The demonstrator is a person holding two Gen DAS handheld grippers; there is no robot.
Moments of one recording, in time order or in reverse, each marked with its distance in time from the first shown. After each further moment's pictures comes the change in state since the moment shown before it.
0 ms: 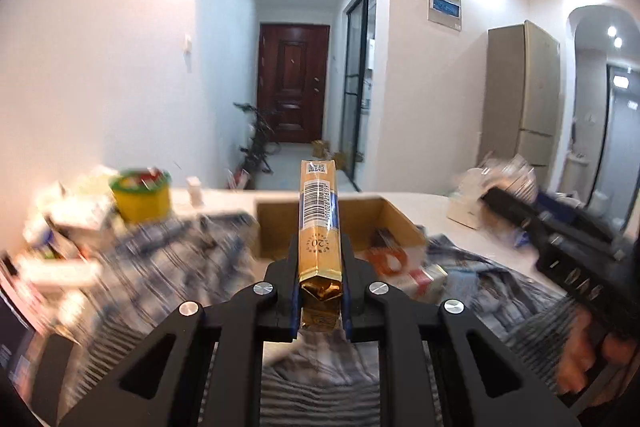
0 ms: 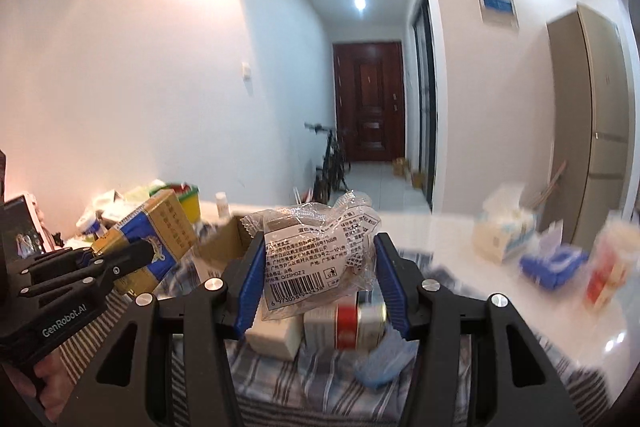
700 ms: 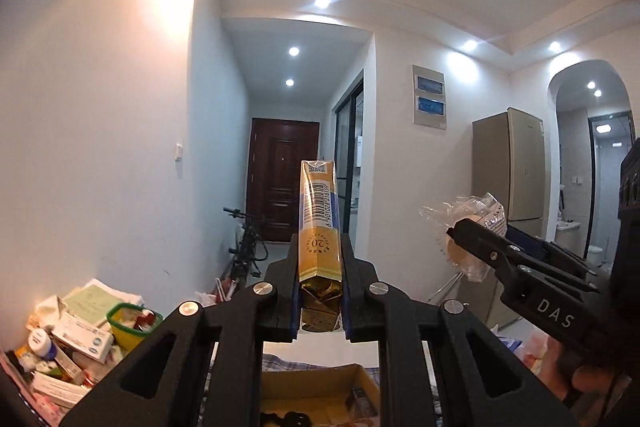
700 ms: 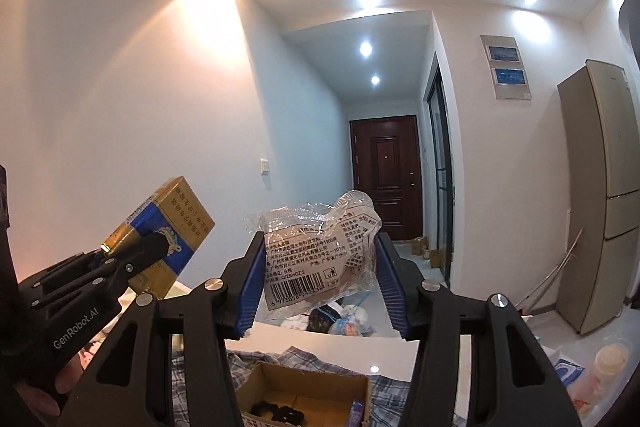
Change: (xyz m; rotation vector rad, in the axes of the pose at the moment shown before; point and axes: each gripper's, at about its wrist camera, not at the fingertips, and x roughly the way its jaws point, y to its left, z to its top) left arm -0.043 -0.003 0.144 -0.034 -0.336 -0.068; right arm -0.016 0.009 0.159 0.010 -0.264 0.074
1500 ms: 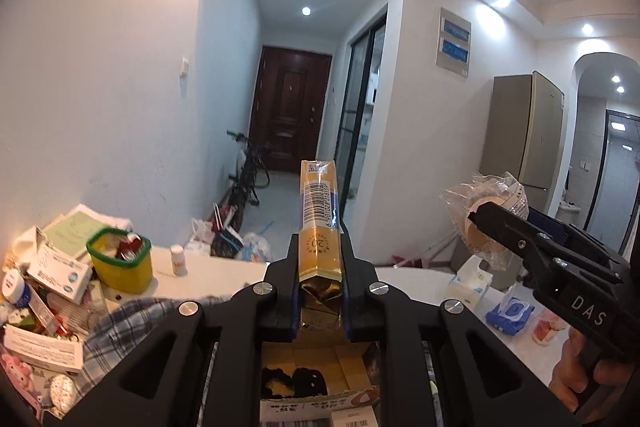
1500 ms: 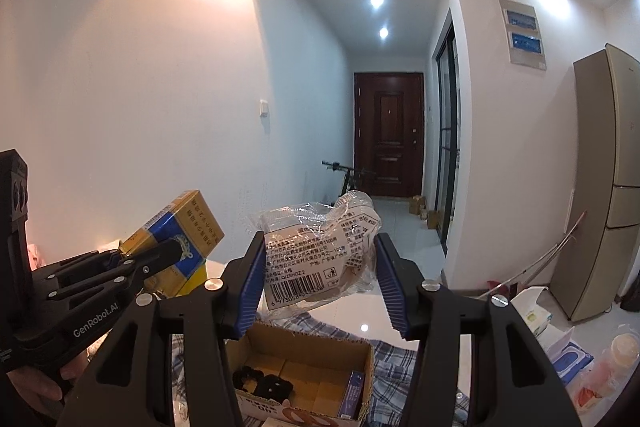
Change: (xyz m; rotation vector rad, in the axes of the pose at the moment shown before) left arm 0.095 0.045 -0.065 -0.096 0.277 0.006; right arm 0.065 0.000 -0.053 -0.051 0.202 -0.008
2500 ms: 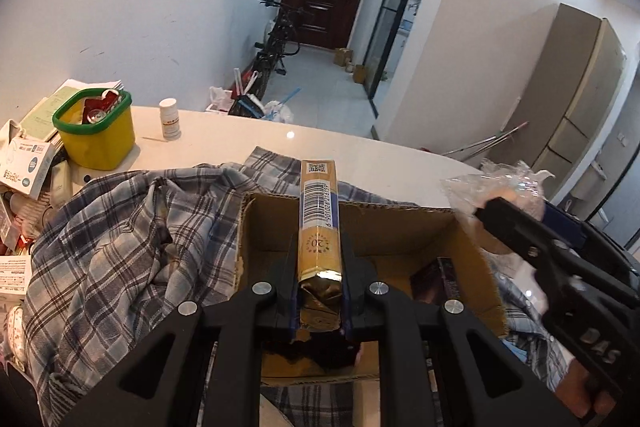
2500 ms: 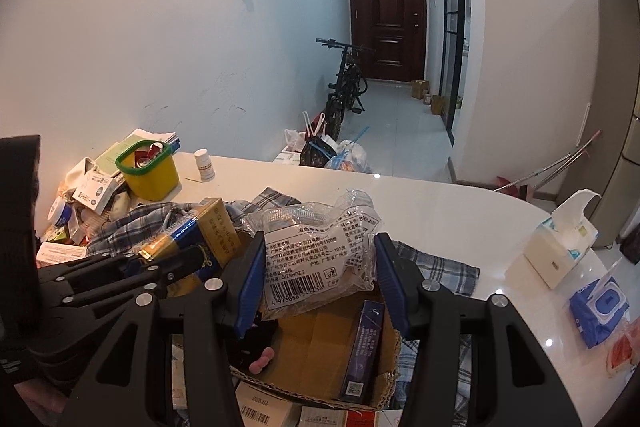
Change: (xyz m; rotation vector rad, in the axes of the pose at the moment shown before) left arm 0.132 0.027 -0.078 -0.119 0.467 0.118; right arm 0.124 -0.023 -0.084 0.059 0.446 0.012
